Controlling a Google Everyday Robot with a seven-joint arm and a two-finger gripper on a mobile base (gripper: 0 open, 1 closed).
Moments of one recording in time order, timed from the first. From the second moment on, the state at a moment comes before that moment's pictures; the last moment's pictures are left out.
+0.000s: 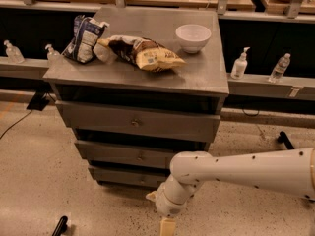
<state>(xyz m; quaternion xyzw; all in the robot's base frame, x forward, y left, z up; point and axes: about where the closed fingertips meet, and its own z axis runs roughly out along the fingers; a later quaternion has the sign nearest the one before) 0.362 0.002 0.487 -0.73 0.63 0.26 0.08</state>
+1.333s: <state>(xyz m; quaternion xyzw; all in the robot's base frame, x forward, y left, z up) 0.426 0.078 0.402 -0.71 0.62 0.28 0.19</state>
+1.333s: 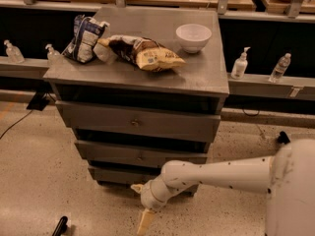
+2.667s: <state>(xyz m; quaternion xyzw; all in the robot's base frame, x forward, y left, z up) 0.494 0.066 0.363 -0.59 0.60 0.25 0.48</state>
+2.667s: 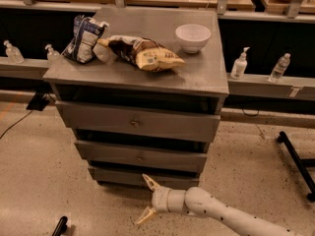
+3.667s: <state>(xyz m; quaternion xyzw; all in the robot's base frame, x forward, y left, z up) 0.514 0.054 0.328 -0.63 0.65 0.19 0.37</state>
